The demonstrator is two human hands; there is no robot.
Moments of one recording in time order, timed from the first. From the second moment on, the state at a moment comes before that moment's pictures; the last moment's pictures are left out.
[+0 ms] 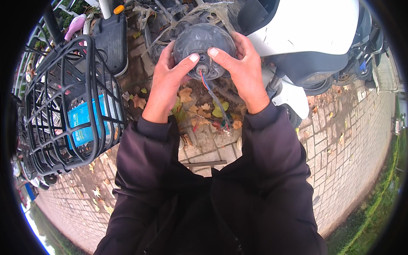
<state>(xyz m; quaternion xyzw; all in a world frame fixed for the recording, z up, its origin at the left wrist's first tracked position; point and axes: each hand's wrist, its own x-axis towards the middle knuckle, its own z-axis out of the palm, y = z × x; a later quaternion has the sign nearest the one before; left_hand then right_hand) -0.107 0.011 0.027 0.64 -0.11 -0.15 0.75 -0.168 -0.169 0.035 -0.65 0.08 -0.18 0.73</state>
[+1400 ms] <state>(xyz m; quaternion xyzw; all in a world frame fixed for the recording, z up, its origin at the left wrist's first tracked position) -0.098 0.015 0.025 0.38 0.07 -0.29 0.88 -0.170 -0.148 0.027 -0.66 0.05 -0.15 0.73</state>
